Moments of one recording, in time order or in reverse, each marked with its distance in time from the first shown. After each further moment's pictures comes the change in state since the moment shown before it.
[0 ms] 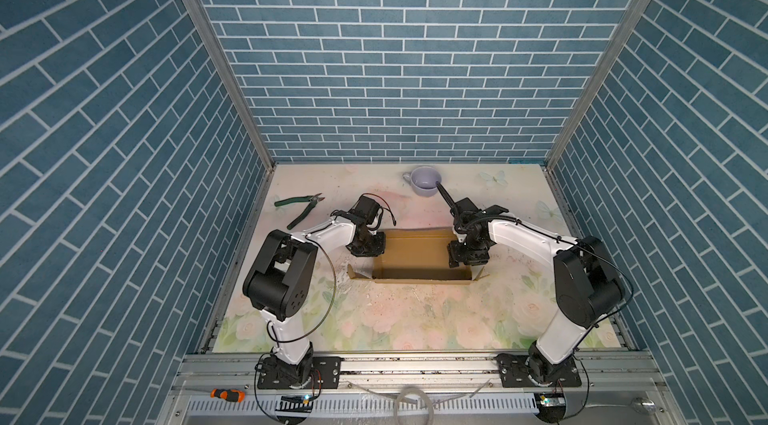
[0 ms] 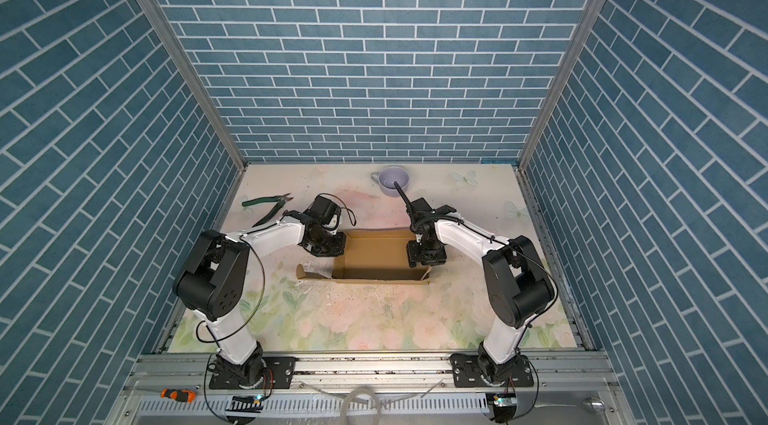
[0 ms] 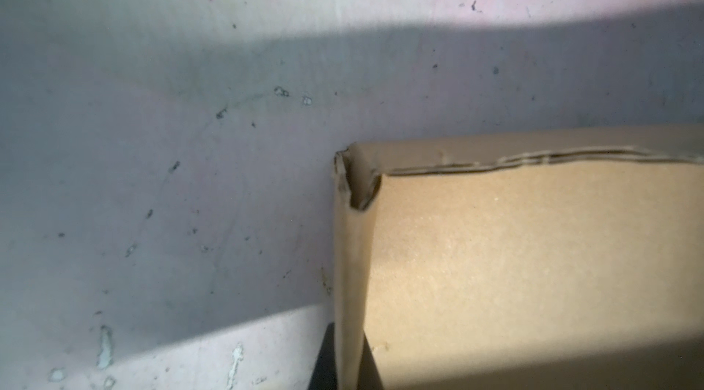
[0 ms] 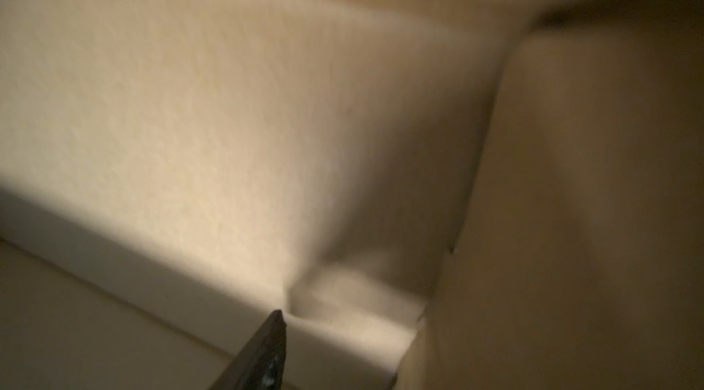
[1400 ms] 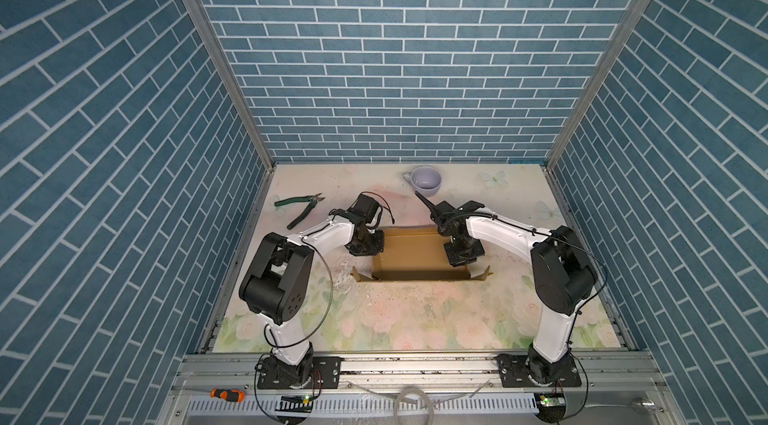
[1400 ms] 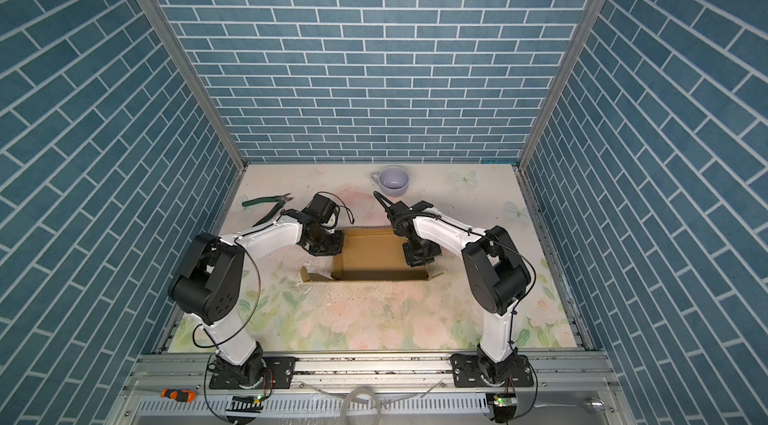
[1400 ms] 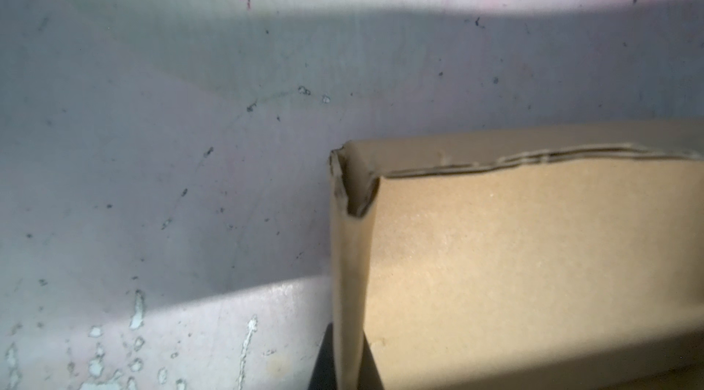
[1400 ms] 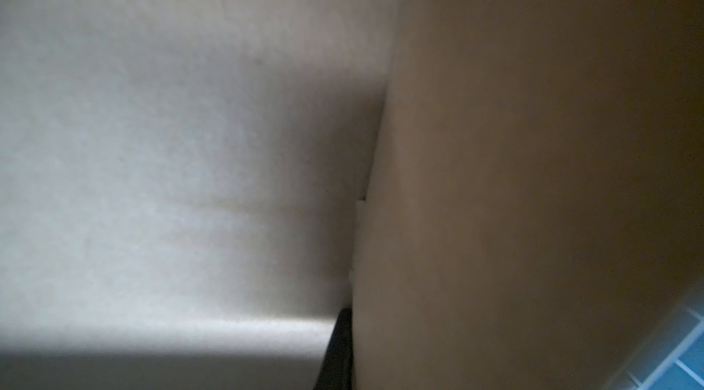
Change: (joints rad) left arm -0.006 -0.031 0.011 -0.039 -0.024 -0.041; right arm 0.122 0.155 0.184 -0.204 0.334 0.052
